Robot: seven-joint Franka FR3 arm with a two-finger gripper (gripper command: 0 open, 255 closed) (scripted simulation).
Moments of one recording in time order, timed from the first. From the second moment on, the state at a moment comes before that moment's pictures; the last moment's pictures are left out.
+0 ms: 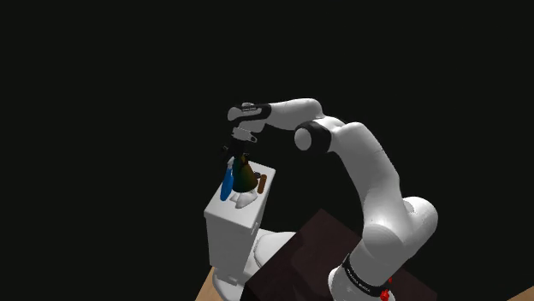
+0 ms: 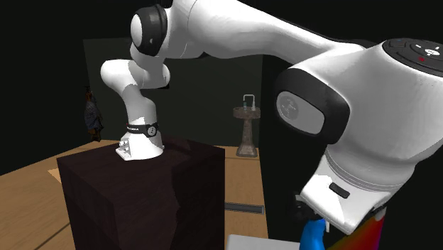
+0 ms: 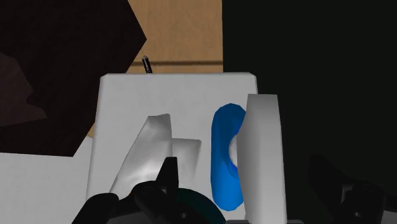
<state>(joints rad) -0.21 1.04 0.03 -1.09 0.35 1.82 0.73</state>
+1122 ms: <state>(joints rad) -0.20 0.94 0.00 -1.30 0.40 2.00 0.68</state>
